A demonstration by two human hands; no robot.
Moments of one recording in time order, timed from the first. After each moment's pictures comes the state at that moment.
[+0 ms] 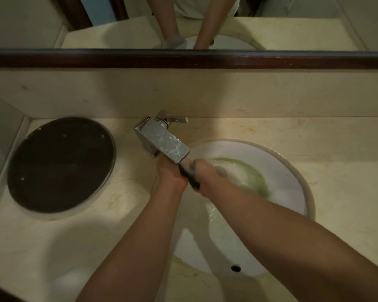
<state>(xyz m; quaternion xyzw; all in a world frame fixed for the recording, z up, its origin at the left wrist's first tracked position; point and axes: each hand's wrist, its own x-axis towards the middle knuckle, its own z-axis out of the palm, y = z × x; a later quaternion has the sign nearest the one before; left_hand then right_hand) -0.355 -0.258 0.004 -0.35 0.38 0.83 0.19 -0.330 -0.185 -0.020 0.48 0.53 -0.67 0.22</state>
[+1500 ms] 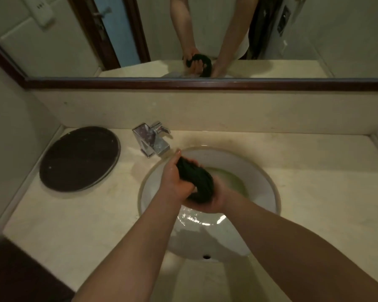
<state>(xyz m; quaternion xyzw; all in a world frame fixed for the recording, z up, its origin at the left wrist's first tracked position) -0.249 -0.215 0.082 -0.28 0.29 0.88 0.25 -0.221 -0.111 0.024 0.28 0.27 -0.84 0.38</state>
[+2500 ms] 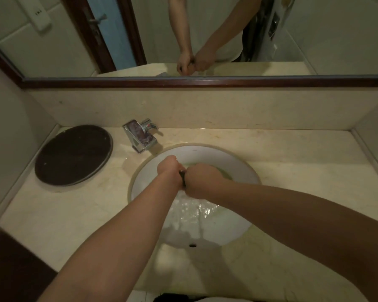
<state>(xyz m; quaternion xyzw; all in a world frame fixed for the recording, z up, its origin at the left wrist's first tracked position) -0.243 -0.184 0.078 -0.39 0.52 0.74 0.18 -0.196 -0.109 0.096 -0.08 0.97 0.04 0.23</state>
